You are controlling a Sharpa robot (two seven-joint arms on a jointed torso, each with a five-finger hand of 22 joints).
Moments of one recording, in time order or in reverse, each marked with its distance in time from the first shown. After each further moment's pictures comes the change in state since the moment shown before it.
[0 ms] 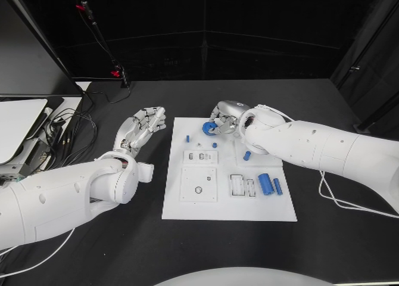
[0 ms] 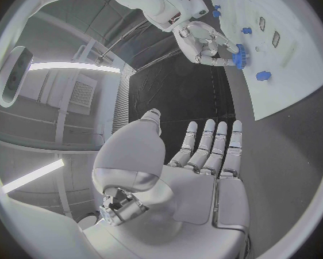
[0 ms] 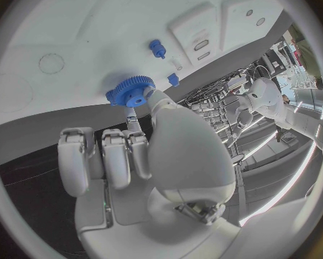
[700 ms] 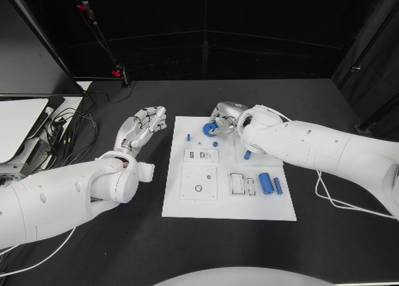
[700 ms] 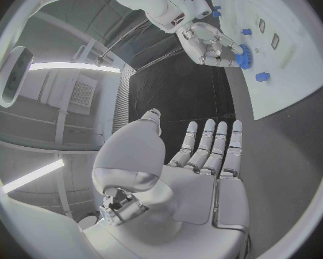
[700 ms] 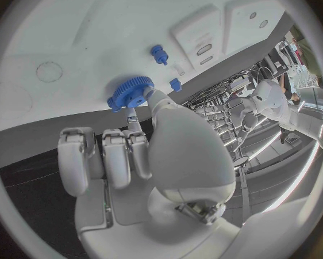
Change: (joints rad) left arm 0.000 0.001 0.000 -0.001 0.000 0.000 0.000; left_hand 0.000 0.000 -0.003 -0.003 0.000 0.000 0.000 0.000 -0.001 0.000 0.000 0.000 0.000 0.000 0.000 0.000 0.000 0.000 0.000 0.000 0.000 0.000; right arm -0.005 0.033 0.001 -0.050 -0.002 0.025 -0.014; right_hand -0.006 -0.006 0.005 -0.010 -0.004 -0.007 -0.015 -0.037 -0.010 0.000 0.000 0.000 0.000 0.000 0.000 0.000 0.000 0.000 -0.004 0.004 0.000 0.000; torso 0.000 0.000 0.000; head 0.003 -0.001
